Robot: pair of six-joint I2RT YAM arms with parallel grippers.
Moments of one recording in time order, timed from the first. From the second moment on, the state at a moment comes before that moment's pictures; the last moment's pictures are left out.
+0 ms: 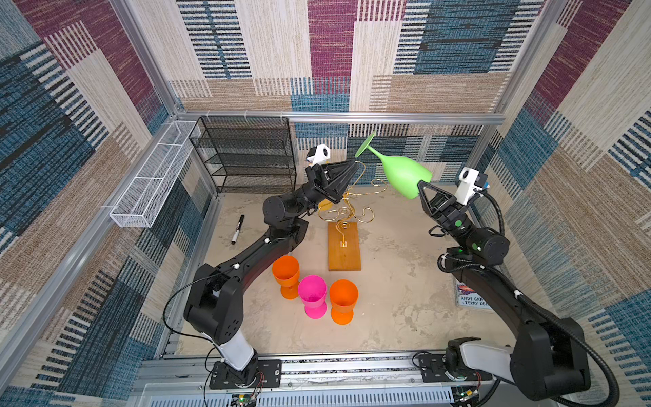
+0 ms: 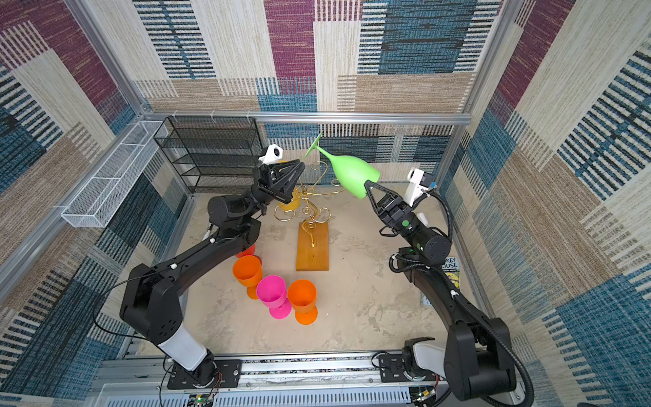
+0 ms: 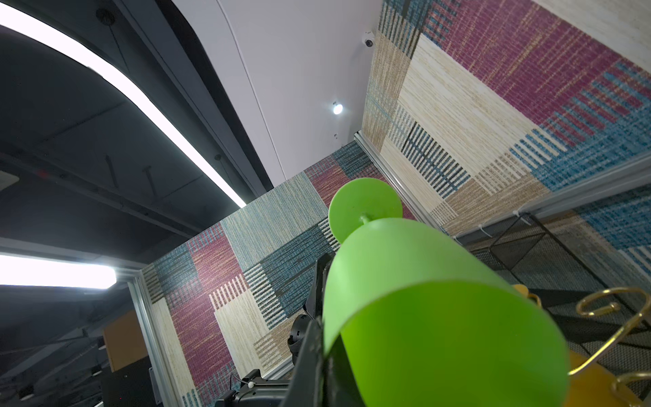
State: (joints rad) left arm -0.52 1.67 1.35 1.28 0.69 -2.08; right arm 0.13 1.18 0.81 1.34 -0.69 1.39
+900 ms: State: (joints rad) left arm -0.48 1.27 1.58 0.08 0.82 -0.98; right arm 0.13 0.98 1.38 -0.86 -0.11 0.42
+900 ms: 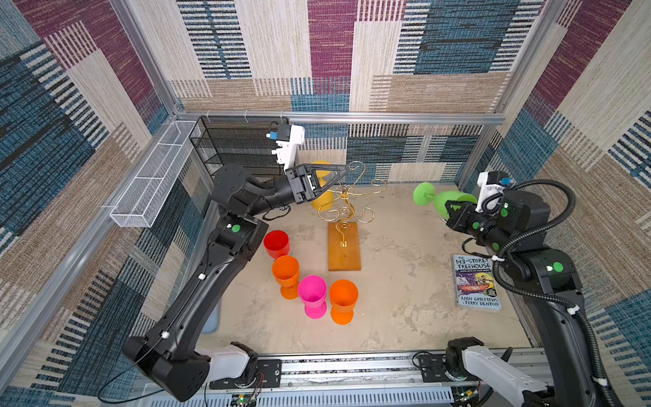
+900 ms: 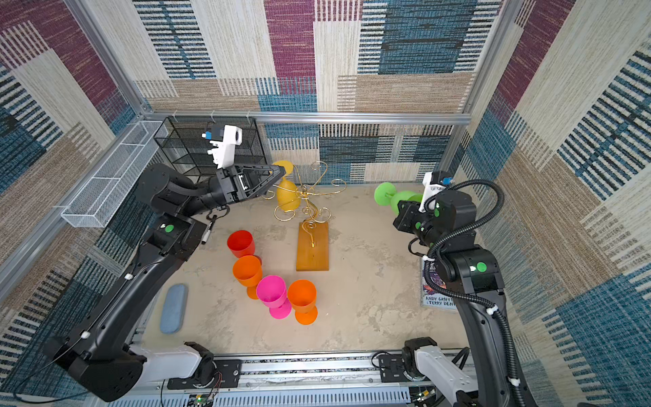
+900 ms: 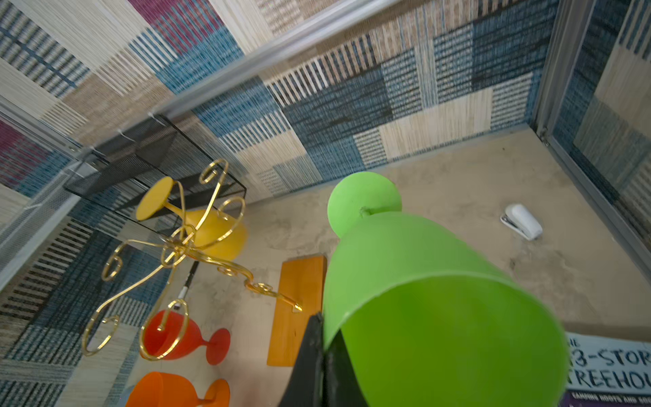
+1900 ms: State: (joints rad) left arm -0.45 1.11 1.56 -0.45 0.40 -0.47; right arm 0.81 1.31 1.22 -1.10 -0.04 0.57
